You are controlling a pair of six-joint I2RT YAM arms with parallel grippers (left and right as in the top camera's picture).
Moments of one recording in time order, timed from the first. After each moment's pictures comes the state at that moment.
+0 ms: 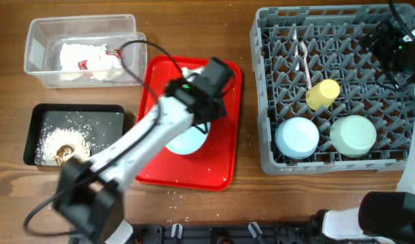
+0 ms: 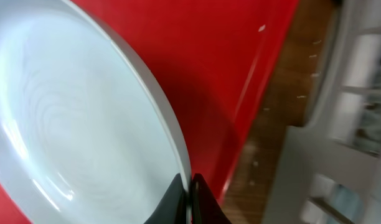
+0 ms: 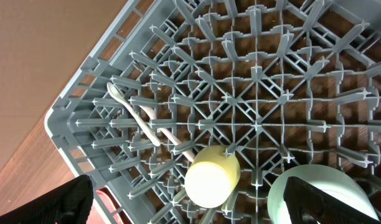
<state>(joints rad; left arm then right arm) -0.67 1.72 1.39 -0.91 -0.08 -0.89 -0.30 1.61 1.74 -1.11 -0.06 0.54</state>
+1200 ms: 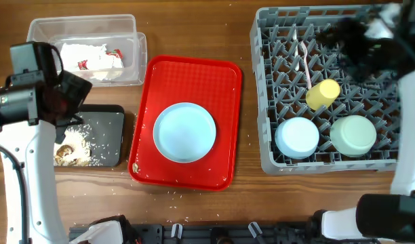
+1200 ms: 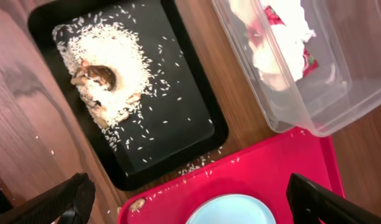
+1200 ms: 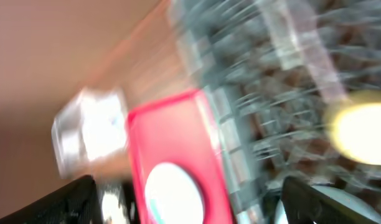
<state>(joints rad) 0.20 1.36 1.47 -1.29 -0.17 -0.91 -0.12 1.61 1.74 -1.14 -0.55 0.40</state>
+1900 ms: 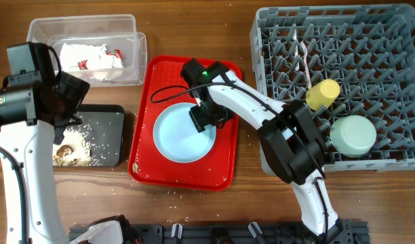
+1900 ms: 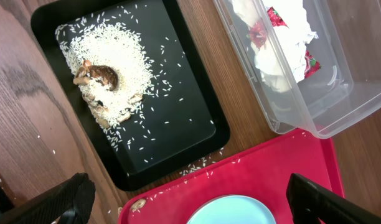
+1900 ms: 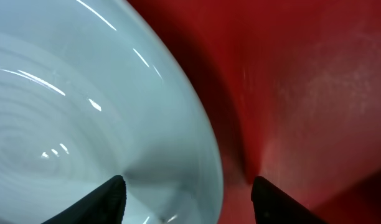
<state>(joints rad) 0.21 1.36 1.47 -1.29 -0.17 -0.91 0.68 2.25 1.74 -1.12 -0.09 0.21</state>
